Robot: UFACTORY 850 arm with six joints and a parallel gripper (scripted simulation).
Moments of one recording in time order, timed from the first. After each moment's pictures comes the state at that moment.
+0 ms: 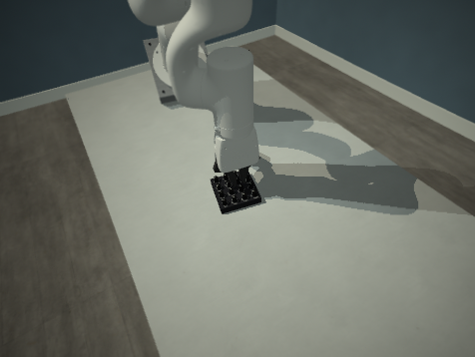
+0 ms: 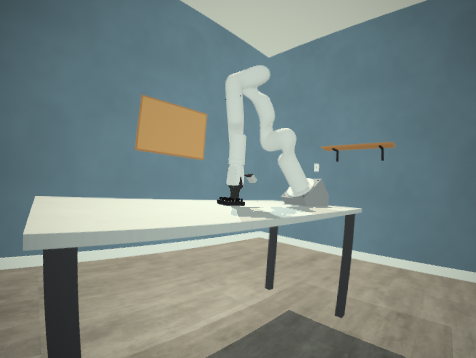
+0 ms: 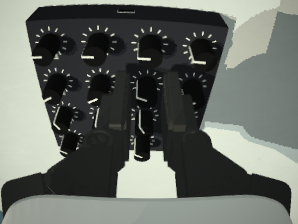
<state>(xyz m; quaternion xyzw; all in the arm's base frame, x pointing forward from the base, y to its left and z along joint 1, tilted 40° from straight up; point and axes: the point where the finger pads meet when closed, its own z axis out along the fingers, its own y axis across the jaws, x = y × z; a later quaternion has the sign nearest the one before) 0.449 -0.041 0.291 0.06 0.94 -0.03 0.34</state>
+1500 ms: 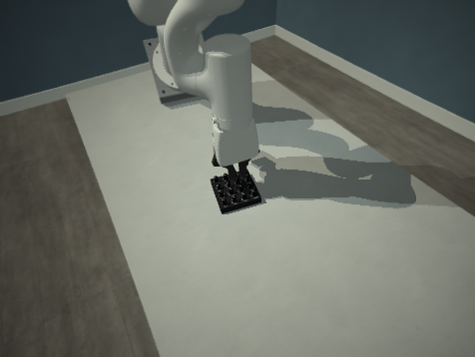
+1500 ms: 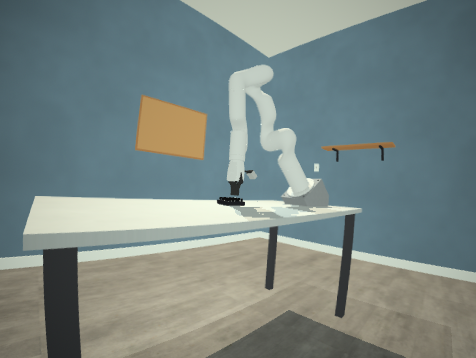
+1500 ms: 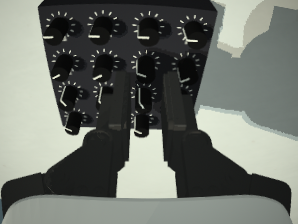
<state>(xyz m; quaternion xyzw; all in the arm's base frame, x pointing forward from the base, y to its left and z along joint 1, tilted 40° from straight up) 0.435 -0.039 0.308 0.06 0.94 -0.03 0.35</state>
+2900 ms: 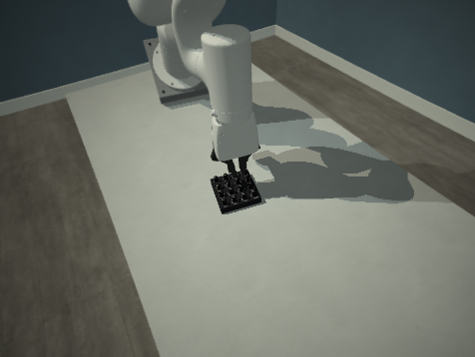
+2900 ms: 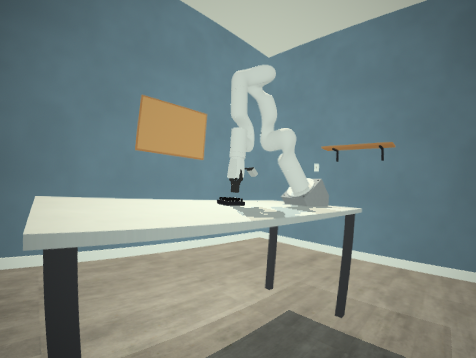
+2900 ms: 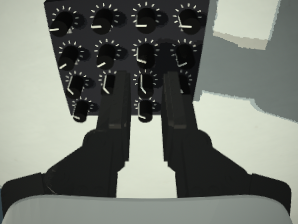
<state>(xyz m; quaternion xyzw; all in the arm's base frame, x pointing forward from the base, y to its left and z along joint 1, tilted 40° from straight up) 0.426 -0.037 0.319 0.08 0.93 -0.02 0.35</state>
